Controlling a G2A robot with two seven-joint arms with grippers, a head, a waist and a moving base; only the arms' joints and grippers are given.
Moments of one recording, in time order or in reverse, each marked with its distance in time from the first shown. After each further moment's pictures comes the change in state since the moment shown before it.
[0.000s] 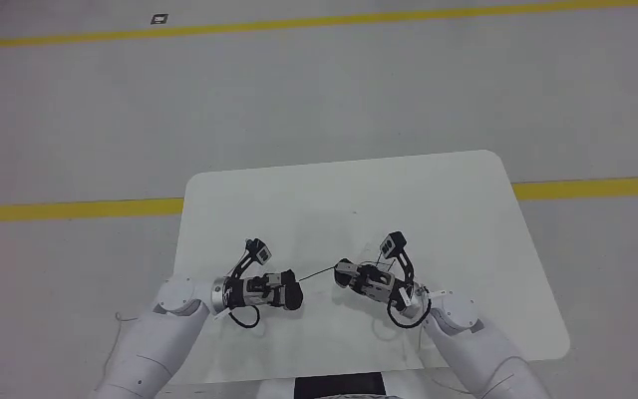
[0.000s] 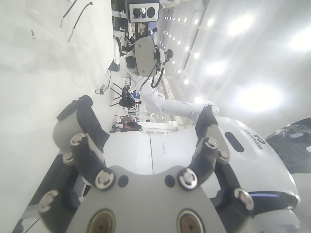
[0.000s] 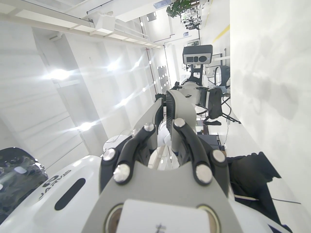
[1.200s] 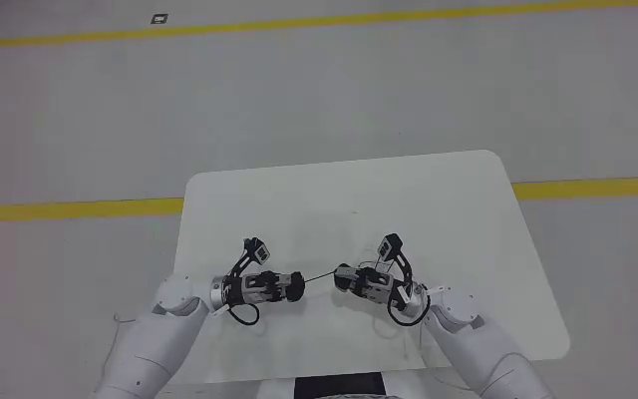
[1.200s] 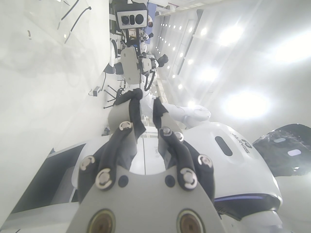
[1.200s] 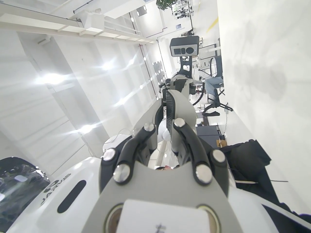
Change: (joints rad) left arm 0.015 -0.002 -0.028 -0.021 -0.014 0.083 0.022; right arm 0.017 0.003 0.013 0.028 -0.014 0.080 0.041
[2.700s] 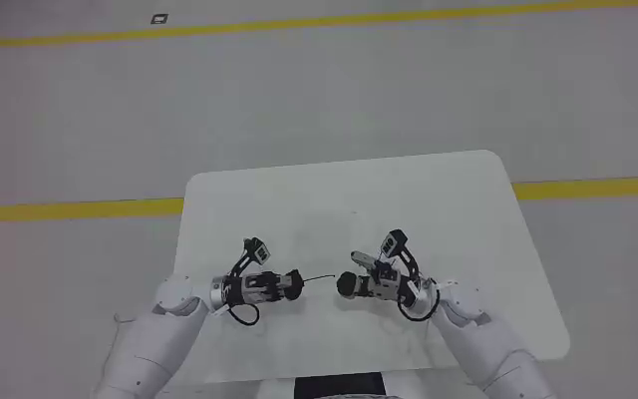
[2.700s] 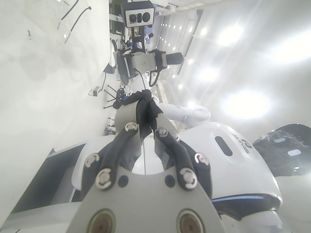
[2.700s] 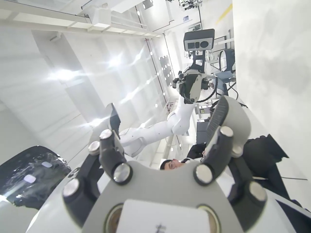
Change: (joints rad) left arm 0.000 0.000 0.000 0.000 0.000 0.000 0.000; right arm 0.001 -0.006 0.047 -0.002 0.063 0.042 0.096
